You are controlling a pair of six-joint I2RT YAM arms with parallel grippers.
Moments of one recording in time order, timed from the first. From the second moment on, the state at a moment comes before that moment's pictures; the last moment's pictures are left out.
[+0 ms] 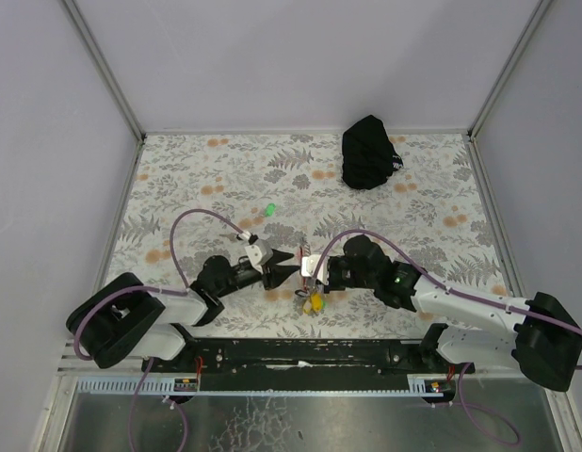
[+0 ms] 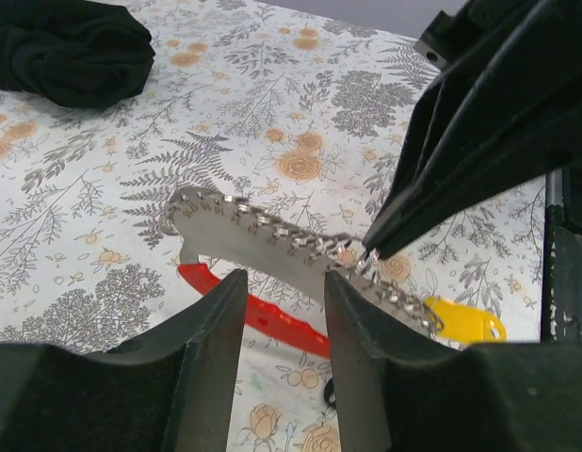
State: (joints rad) left arm -0.72 1.36 0.17 1.21 0.38 -0.07; right arm 0.94 1.13 0.59 -0.02 -0.27 -0.63
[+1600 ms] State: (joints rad) left arm -0.68 1.45 0.15 1.36 0.70 -0.07; right arm 0.82 1.10 0.37 0.50 -0.60 -0.40
